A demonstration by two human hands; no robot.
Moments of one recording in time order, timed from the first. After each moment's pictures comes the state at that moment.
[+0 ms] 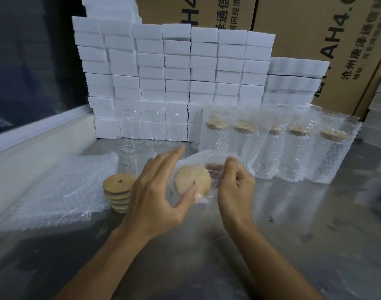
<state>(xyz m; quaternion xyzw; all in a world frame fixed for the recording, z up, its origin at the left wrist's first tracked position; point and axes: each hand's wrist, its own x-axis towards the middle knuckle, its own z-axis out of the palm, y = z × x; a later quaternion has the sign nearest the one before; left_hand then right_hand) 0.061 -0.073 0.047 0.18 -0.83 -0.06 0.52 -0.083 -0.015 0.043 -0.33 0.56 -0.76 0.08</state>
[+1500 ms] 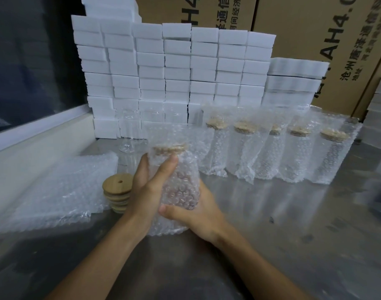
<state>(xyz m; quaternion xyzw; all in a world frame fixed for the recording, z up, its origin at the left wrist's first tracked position) 0.056 -0.077 0.052 0.21 -0.57 -0.59 0.53 -0.059 -0.015 0.023 -0.57 0.45 -0.61 0.32</state>
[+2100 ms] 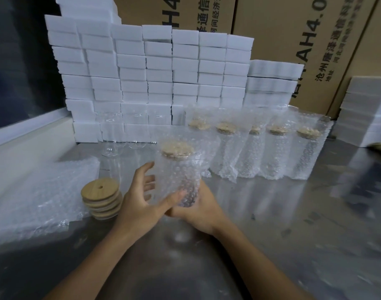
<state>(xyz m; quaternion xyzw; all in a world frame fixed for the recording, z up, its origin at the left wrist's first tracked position) 0.047 -0.090 0.017 0.28 -0.73 -0.43 0.45 -0.104 -0.016 0.009 -0.57 0.55 -0.57 0.24</state>
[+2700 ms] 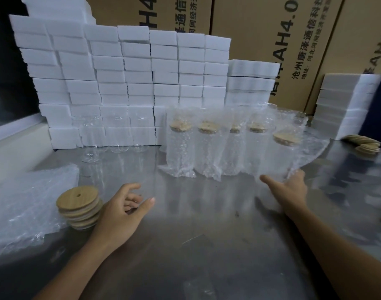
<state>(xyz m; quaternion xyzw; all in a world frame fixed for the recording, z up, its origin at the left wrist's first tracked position) 0.048 -0.110 -0.008 0.33 -0.76 -0.40 0.40 -0.303 0.079 0.004 -0.15 0.82 -0.54 -0.07</state>
